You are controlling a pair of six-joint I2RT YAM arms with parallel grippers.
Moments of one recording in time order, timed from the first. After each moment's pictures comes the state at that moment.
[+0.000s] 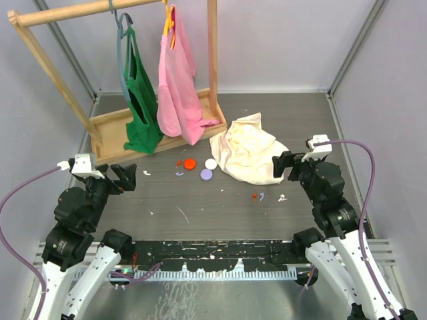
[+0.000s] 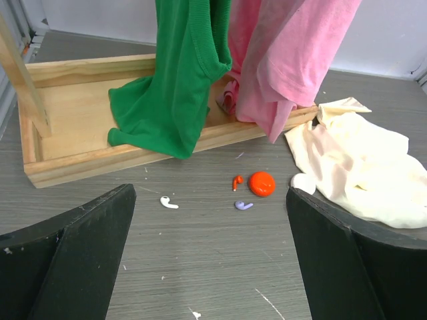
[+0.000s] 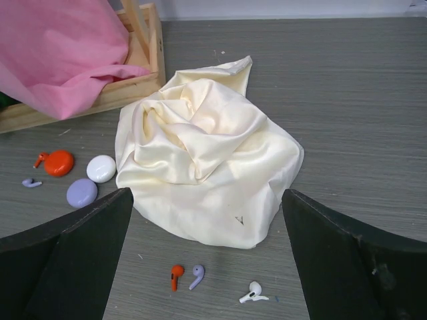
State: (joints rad) left arm -0.37 0.29 0.79 -0.58 -0.25 -0.25; right arm 0.32 0.51 0.69 -0.39 0.11 0.17
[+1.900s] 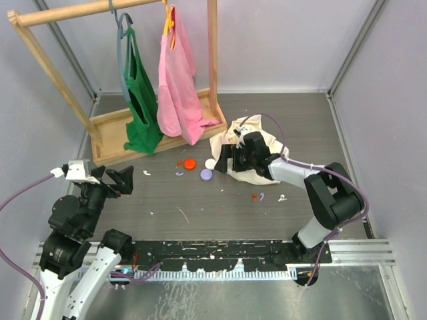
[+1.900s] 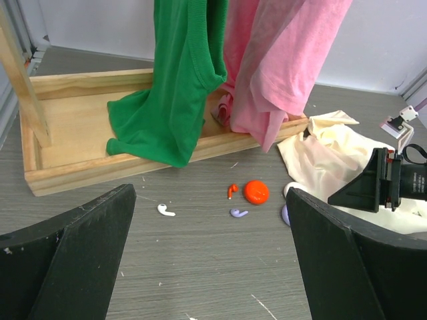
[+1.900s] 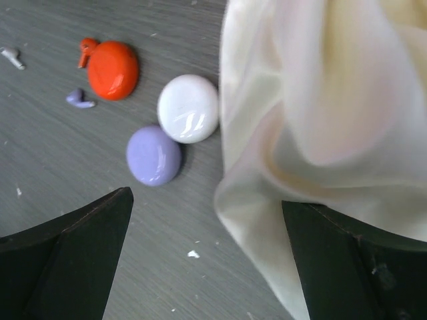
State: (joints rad) left arm -0.37 0.22 0.78 -0.58 -0.24 -0.25; right arm 0.51 1.60 0.82 0.10 -0.29 0.42
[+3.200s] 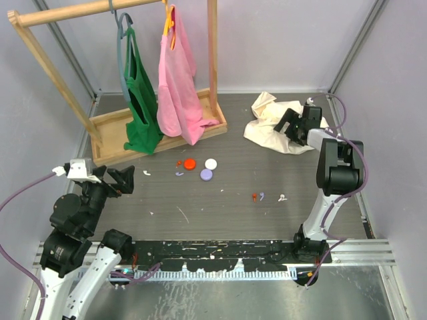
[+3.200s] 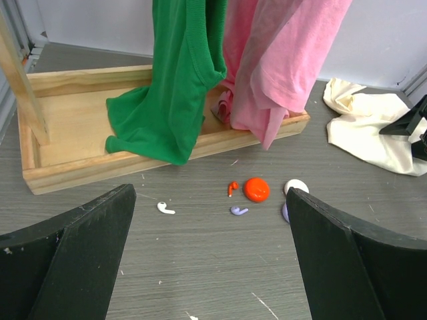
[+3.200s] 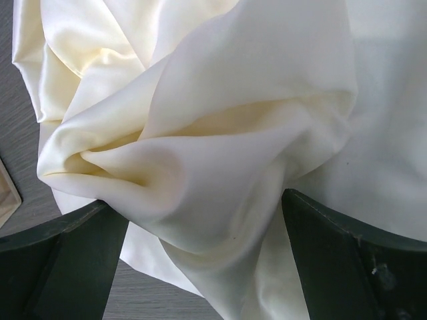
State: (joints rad) left arm -0.37 0.24 0.78 -0.58 -0.24 -0.25; right arm -0.10 1.92 1.18 0.01 -0.18 0.45
